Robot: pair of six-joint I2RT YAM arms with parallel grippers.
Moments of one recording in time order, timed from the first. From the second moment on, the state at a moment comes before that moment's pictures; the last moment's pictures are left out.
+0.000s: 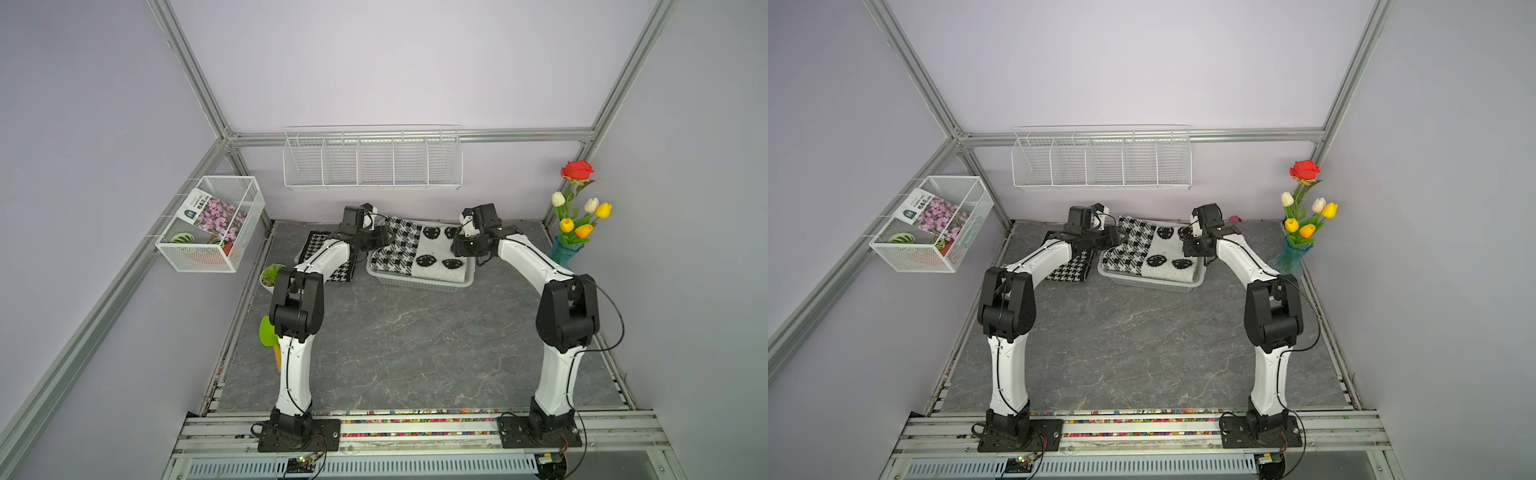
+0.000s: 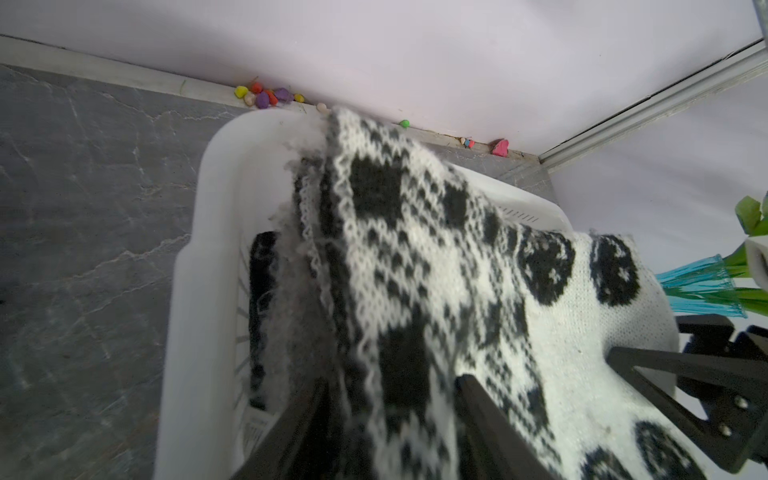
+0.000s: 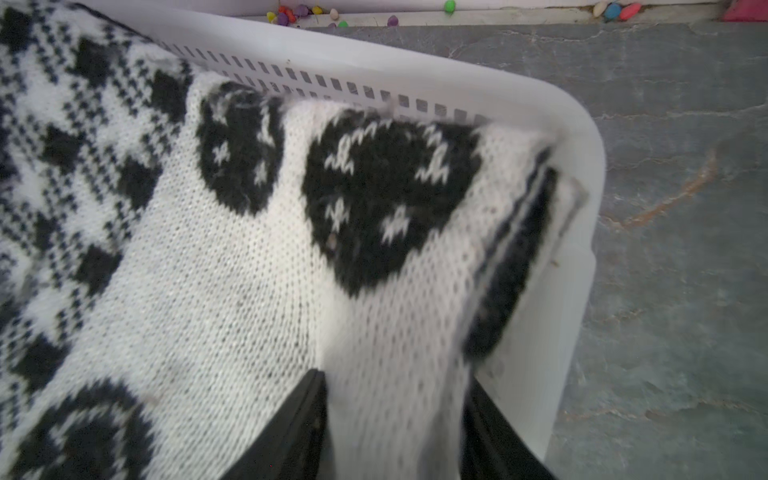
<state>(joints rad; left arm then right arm) -0.33 2.16 1.74 -0.20 0.48 -0.44 0.25 1.97 1.68 -0.63 -0.13 0.16</state>
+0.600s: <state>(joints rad) -0.39 1.93 1.57 -0.16 0.42 -0.44 0.40 1.77 1.51 -0.56 -0.23 0.21</state>
